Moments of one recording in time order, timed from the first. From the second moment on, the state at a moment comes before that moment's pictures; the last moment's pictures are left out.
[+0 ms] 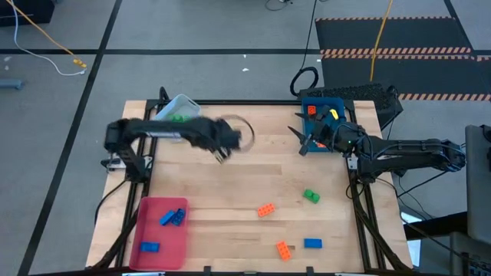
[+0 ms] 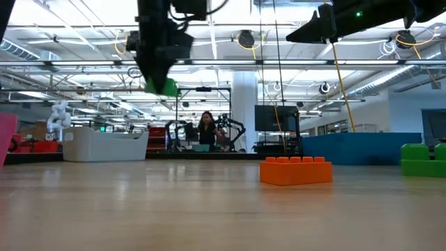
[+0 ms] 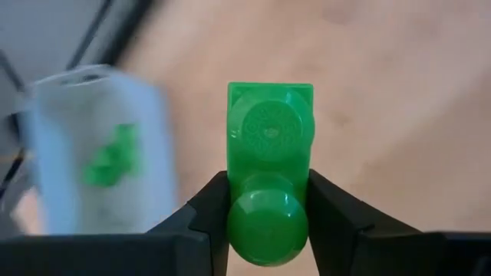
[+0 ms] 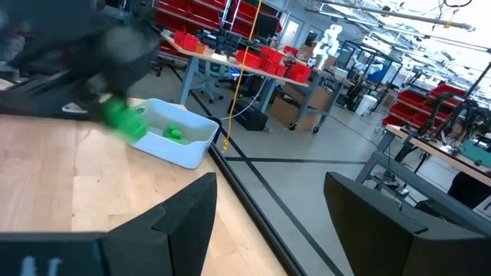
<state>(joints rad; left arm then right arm) 0.10 1.75 1.54 -1.33 -0.45 -0.63 -0.16 0.82 0.51 0.26 0.39 -0.32</state>
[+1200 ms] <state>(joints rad) 0.79 1.63 1.52 -1.44 -0.41 -0.45 -0.16 0.82 0.51 0.26 0.39 -0.30</state>
